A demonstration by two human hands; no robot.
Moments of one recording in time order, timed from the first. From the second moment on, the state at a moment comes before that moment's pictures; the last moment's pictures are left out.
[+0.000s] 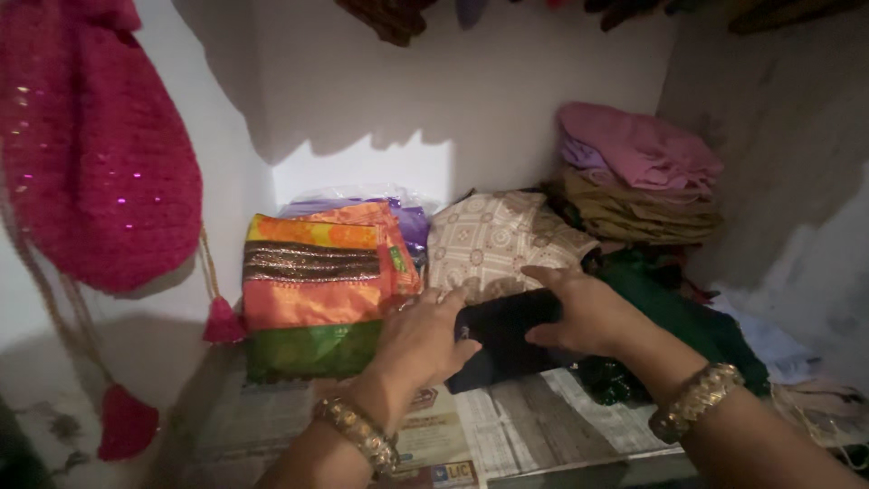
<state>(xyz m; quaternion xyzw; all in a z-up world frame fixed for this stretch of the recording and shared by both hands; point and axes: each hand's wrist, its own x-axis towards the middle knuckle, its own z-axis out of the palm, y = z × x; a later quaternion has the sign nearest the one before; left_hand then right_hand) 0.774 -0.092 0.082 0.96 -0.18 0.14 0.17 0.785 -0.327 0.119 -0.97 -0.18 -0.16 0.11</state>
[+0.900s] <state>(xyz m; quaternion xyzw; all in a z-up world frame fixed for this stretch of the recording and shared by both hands) 0.803 -0.105 0.086 0.98 -0.11 0.00 0.14 0.791 -0.307 0.117 -0.99 -0.14 0.02 -0.09</state>
